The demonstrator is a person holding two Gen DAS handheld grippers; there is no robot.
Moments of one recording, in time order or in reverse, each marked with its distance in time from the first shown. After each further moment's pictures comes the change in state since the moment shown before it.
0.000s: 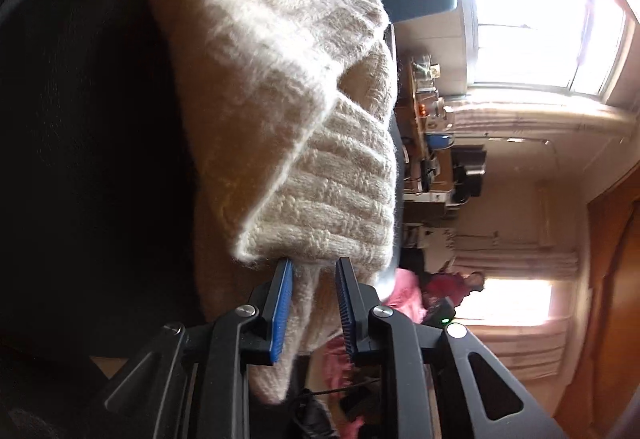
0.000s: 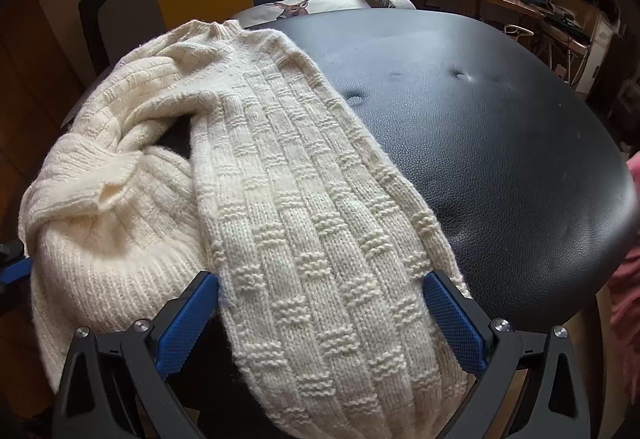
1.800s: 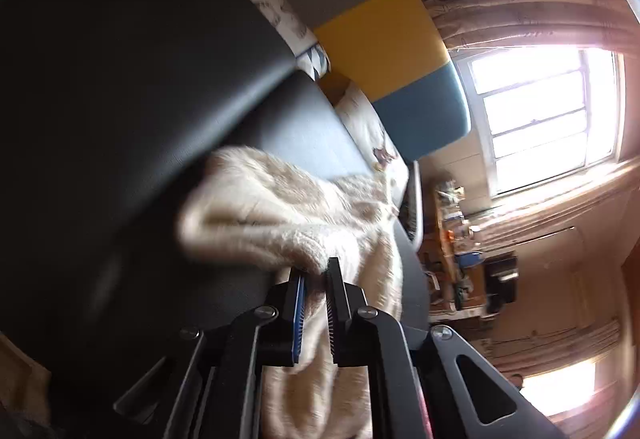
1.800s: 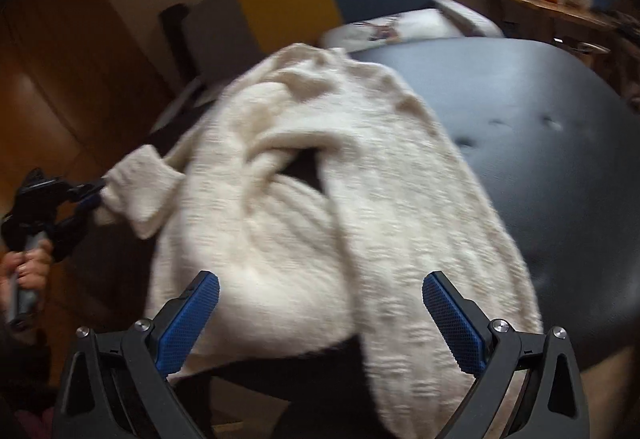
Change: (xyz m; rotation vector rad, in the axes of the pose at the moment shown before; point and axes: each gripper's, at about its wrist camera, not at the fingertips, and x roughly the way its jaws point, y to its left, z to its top) left arm -0.155 -0.021 0.021 0.048 -0.503 0.223; right arm -0.043 0.057 0.029 -0.150 -0.033 0.451
